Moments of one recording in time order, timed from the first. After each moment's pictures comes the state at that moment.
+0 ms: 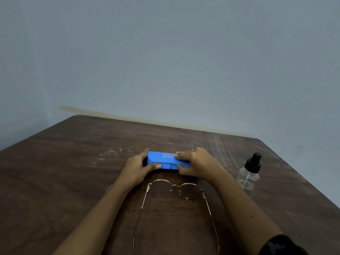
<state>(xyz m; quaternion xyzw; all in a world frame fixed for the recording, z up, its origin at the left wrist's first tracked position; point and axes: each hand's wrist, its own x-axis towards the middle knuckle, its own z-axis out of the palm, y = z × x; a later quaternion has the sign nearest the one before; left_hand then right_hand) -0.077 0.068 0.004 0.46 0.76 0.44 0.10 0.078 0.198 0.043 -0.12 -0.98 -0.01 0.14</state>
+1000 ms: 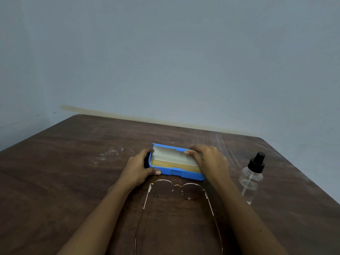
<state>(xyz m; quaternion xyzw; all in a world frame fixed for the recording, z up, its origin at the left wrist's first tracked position) -0.081 0.069 0.002 0.44 0.77 0.45 0.13 0.086 0.194 0.038 -0.35 -0.89 0.08 0.27</state>
